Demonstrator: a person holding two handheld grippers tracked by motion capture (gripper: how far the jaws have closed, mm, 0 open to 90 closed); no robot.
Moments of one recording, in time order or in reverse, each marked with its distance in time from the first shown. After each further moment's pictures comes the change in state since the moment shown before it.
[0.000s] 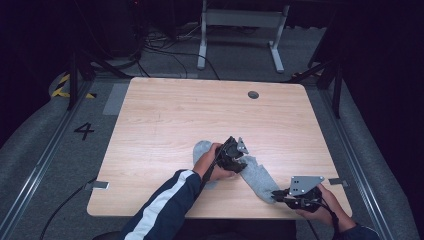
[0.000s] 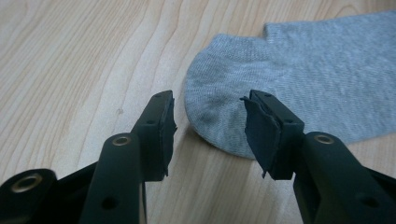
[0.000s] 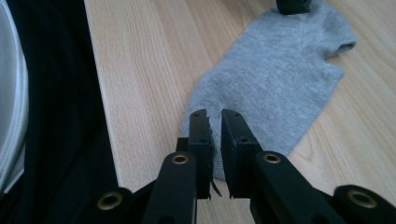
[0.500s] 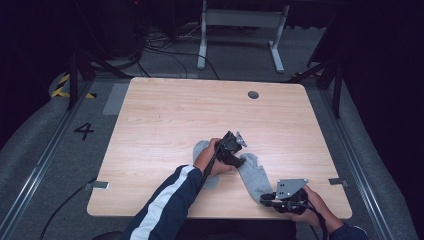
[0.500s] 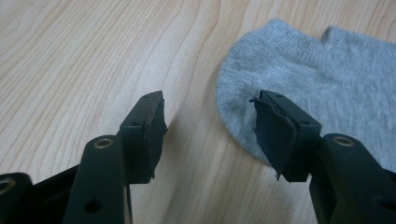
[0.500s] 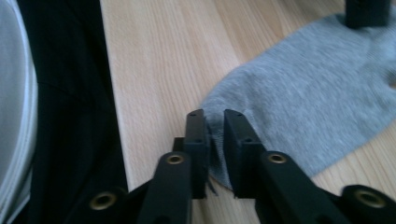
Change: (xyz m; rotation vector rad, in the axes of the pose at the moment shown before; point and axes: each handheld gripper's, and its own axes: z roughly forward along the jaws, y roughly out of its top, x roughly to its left) left arm 0.019 0.003 0.008 0.006 0.011 -0.060; right arm 0.014 0.015 0.028 0.006 0.056 -0.026
